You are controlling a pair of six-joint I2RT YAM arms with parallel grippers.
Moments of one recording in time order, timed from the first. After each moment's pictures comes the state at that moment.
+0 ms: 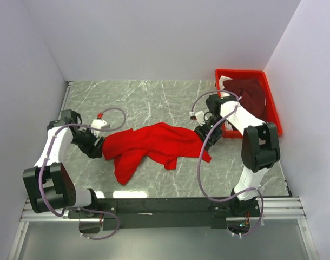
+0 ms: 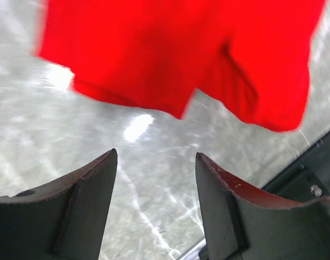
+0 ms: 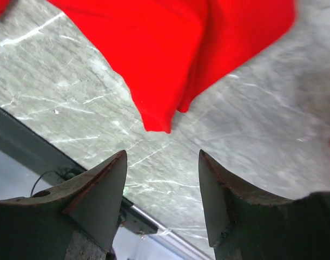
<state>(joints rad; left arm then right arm) 0.21 1.33 0.96 -1.02 0.48 0.92 0.24 1.81 1.36 -1.16 -0.29 -0.56</state>
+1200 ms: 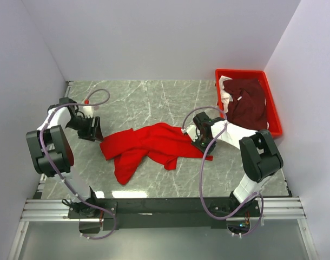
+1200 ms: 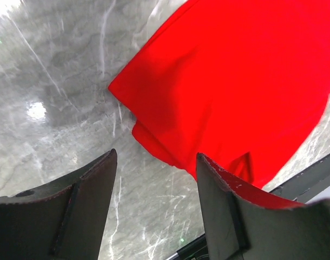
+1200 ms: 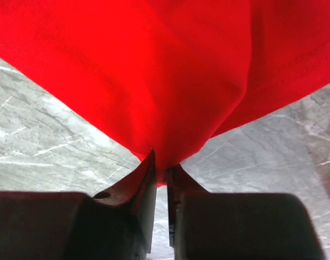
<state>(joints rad) 0.28 1.74 1.25 -0.94 0.54 0.43 0.42 1.69 0.99 -0.75 -0.03 -0.46</state>
